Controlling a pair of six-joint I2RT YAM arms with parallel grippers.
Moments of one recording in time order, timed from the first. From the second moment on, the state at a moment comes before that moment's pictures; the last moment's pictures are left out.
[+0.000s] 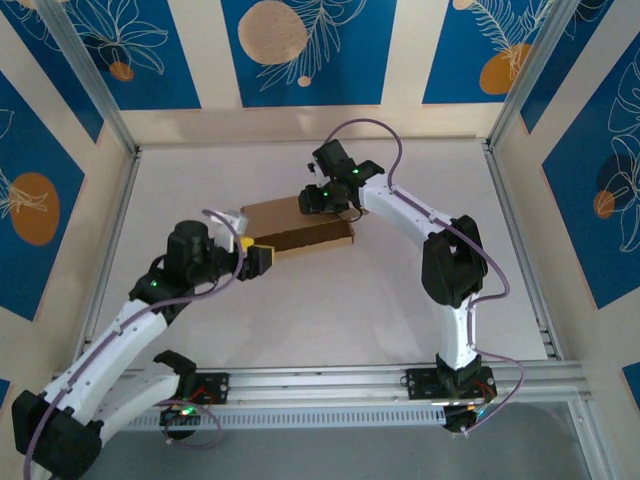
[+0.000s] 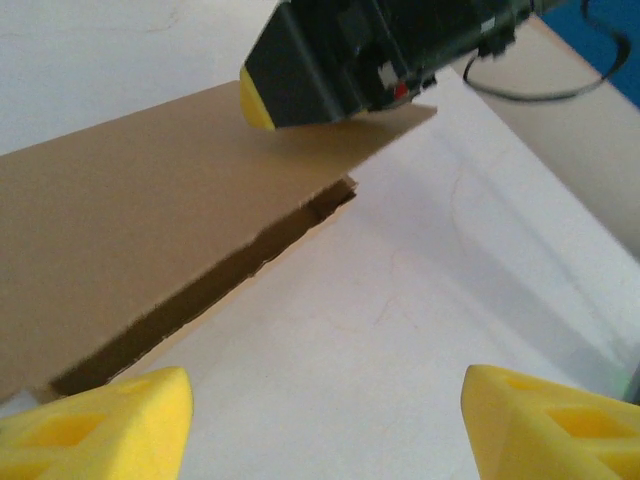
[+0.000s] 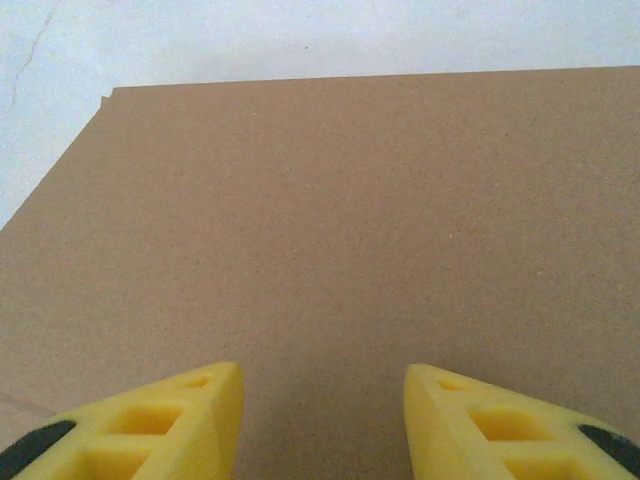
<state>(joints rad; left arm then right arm) -0.43 0.88 0.72 -0.32 0.38 -0.27 0.60 1.98 1.74 -0.76 -0.16 0.40</state>
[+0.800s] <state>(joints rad) -0.19 1.47 0.98 -0.45 0.28 -0.51 0.60 1.95 1.59 -0.71 -0.19 0.37</state>
